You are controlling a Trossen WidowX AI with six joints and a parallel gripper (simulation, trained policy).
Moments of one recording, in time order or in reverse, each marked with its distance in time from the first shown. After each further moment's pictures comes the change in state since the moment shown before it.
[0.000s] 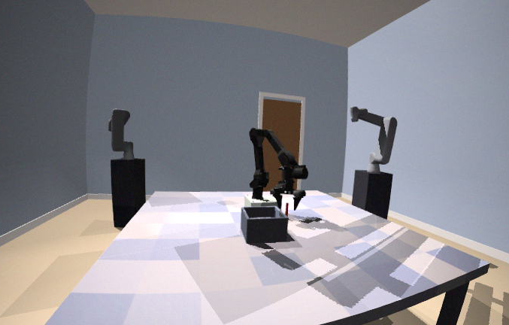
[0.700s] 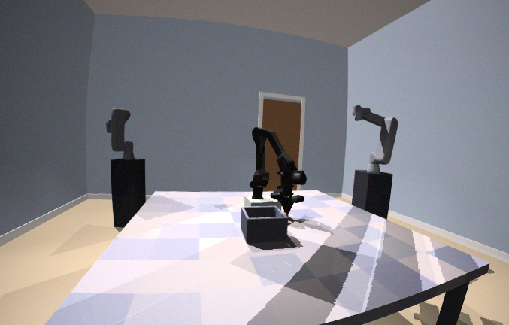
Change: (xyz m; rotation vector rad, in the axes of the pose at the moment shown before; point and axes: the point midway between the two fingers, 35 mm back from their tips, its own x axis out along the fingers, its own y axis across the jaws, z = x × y) arm 0.021 -0.009 -0.008 0.107 0.113 -0.051
